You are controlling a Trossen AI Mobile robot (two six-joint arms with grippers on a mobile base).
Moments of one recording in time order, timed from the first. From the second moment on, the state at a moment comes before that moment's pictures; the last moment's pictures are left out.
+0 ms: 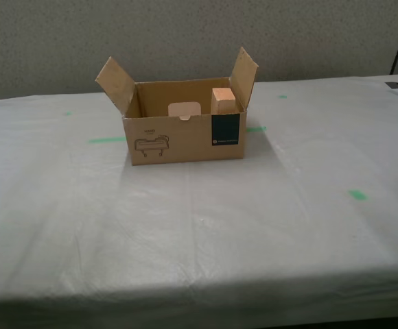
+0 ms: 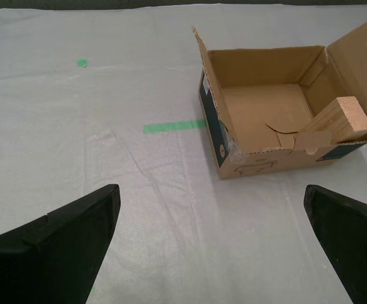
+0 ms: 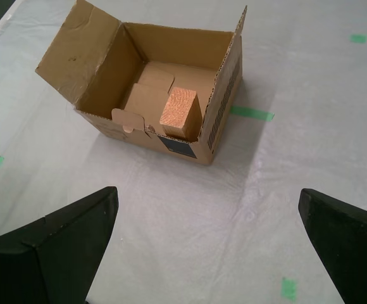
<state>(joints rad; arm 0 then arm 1) 0.47 1.08 1.08 -0.77 -0.16 0.18 -0.39 0.76 0.91 -0.87 -0.13 -0.27</state>
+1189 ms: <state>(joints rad) 0.47 1.08 1.08 -0.77 -0.16 0.18 -0.39 0.76 0.91 -0.87 -0.13 -0.27</state>
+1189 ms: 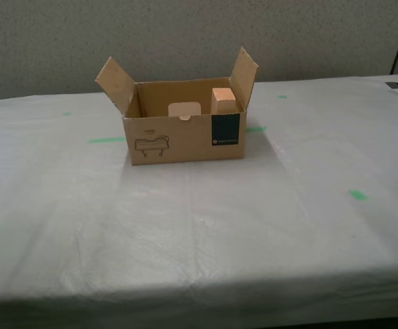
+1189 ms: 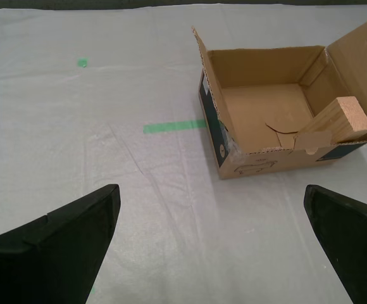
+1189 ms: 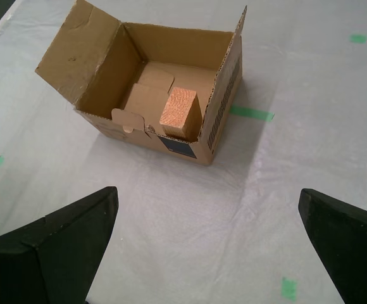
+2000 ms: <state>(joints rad) 0.47 1.08 1.08 -0.77 -0.16 0.18 -0.39 0.76 0.91 -0.87 -0.13 -0.27</state>
